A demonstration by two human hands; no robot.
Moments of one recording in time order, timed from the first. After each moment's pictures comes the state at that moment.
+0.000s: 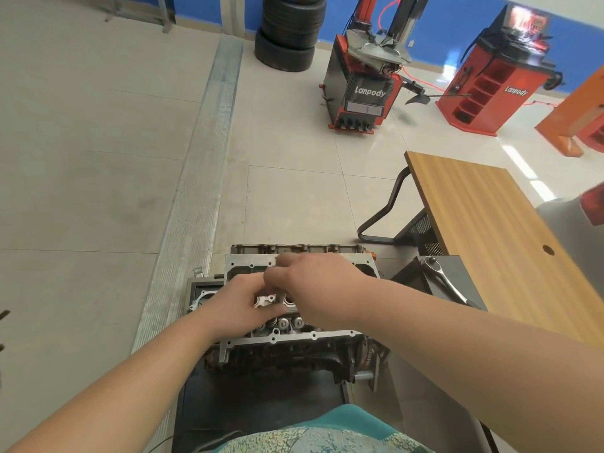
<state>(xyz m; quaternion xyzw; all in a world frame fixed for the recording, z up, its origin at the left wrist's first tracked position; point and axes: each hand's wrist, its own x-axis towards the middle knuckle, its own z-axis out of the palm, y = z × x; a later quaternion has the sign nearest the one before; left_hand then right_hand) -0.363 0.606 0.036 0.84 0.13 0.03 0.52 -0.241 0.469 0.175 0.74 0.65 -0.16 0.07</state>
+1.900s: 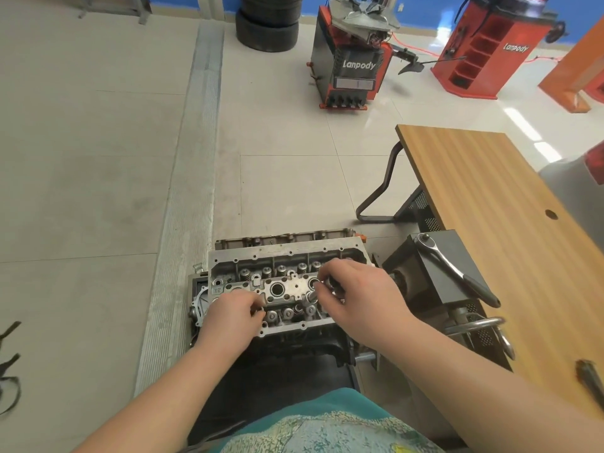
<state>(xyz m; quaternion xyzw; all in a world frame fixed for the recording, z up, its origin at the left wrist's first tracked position) -0.357 0.560 -0.007 0.91 0.32 0.00 0.26 -0.215 0.371 0.122 0.85 0.48 -0.02 -0.20</state>
